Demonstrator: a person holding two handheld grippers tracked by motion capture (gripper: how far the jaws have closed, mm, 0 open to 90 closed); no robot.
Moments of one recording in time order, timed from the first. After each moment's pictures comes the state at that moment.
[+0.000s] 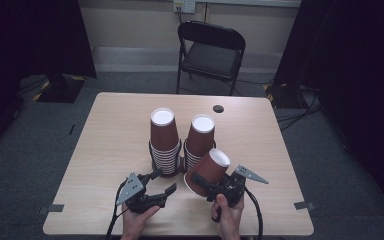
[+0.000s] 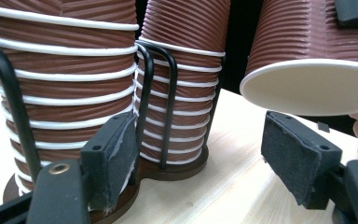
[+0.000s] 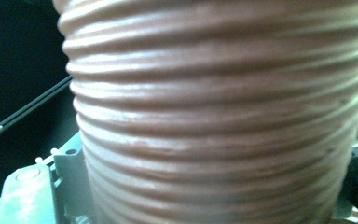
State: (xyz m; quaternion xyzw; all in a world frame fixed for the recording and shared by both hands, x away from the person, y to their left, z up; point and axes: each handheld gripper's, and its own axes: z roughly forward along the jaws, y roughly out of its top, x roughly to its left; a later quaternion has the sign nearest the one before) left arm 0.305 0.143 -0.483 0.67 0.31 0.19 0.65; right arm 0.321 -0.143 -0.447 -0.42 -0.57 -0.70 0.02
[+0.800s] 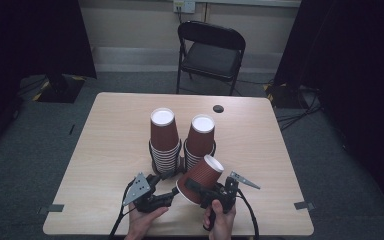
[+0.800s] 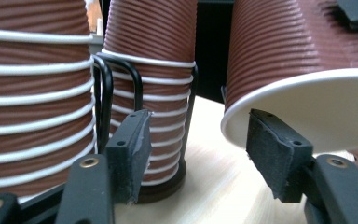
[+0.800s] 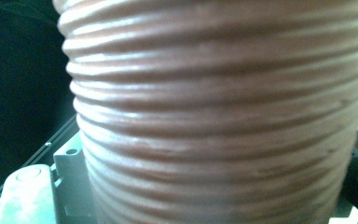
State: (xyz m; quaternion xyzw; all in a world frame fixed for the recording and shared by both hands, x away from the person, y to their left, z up) left arm 0.309 0.126 -0.484 0.66 0.26 0.18 0.68; right arm 0.310 -0.127 -0.461 -0.43 -0.53 -0.72 0.11
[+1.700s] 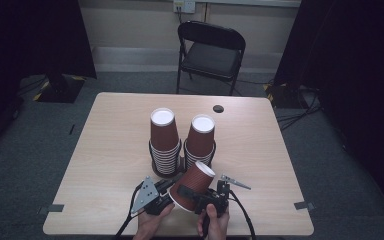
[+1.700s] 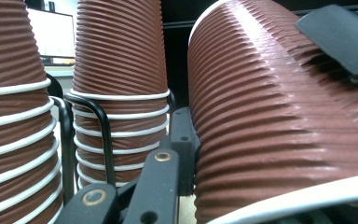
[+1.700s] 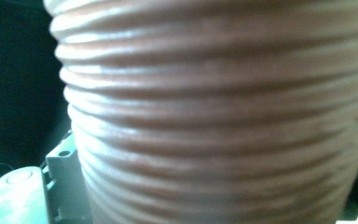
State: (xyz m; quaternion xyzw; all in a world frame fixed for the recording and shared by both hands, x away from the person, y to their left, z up) left arm 0.303 0.103 -0.482 0.64 0.22 0.22 0.70; right arm 0.306 -0.112 -0.470 -0.44 -0.54 -0.70 0.17
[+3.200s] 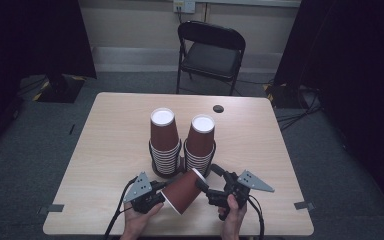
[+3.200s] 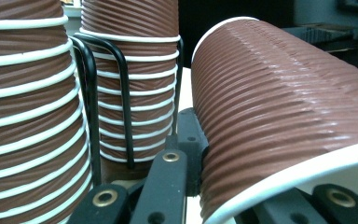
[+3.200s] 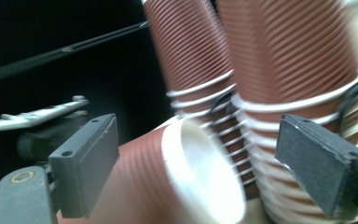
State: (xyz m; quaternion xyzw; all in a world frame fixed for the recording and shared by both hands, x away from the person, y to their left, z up) left arm 0.309 0.135 -0.473 0.73 0.24 0.15 0.63; right arm 0.309 -0.155 -0.449 -0.35 -0.61 -0.70 -0.12
